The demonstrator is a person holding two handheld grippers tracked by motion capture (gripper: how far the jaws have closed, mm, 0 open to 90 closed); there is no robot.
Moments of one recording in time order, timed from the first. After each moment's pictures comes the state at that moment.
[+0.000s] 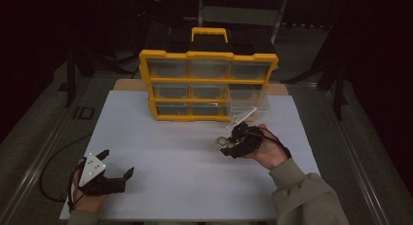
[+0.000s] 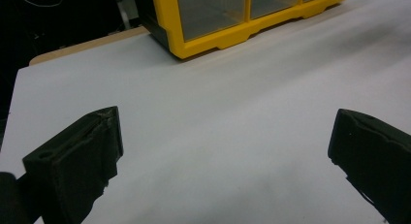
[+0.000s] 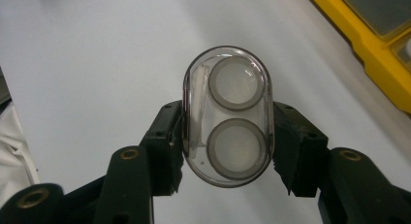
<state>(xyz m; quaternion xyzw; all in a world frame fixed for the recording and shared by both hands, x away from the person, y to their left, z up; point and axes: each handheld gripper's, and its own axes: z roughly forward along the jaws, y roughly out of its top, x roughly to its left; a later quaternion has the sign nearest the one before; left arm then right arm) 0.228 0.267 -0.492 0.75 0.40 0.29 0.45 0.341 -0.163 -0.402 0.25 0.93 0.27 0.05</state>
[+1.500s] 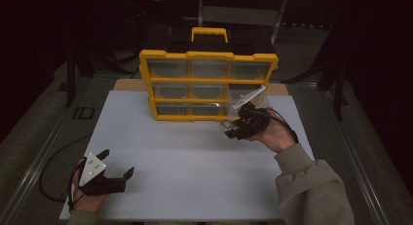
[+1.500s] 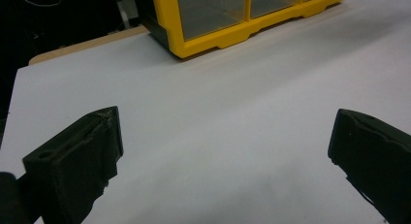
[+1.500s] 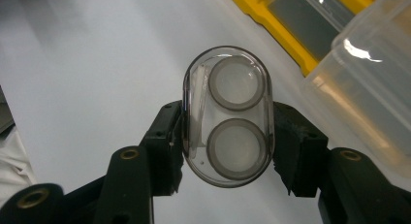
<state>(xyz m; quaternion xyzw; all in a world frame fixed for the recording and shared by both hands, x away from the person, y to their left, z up) 0.229 0.267 -0.492 0.75 0.40 0.29 0.45 0.369 -0.175 -0.361 0.28 0.92 0.29 0.06</state>
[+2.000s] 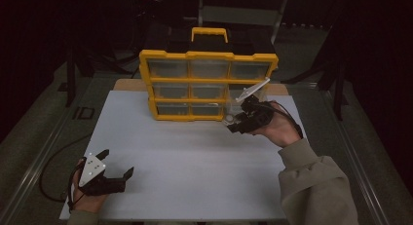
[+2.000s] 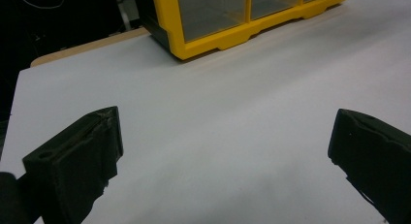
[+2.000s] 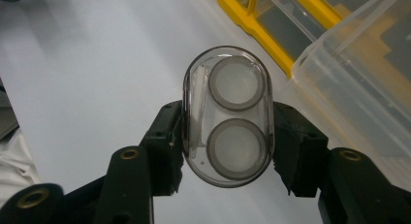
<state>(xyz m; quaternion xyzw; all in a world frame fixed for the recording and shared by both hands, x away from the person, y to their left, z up) 0.228 0.267 -0.492 0.74 0.39 0.30 0.45 0.375 -0.179 -0.341 0.27 0.92 0.29 0.06</state>
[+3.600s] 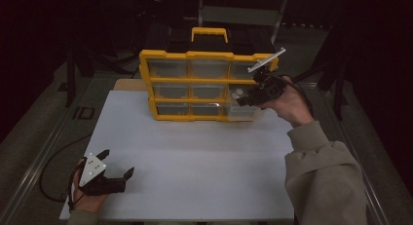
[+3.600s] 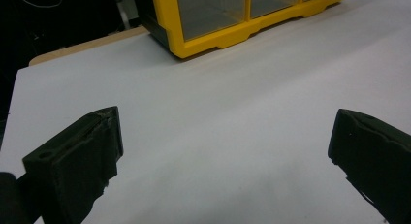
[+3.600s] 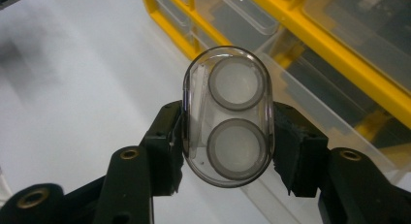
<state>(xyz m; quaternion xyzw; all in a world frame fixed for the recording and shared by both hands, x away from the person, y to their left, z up) 0.229 0.267 -0.493 0.75 0.39 0.30 0.45 0.414 -0.200 -0.291 0.32 0.89 0.30 0.09</state>
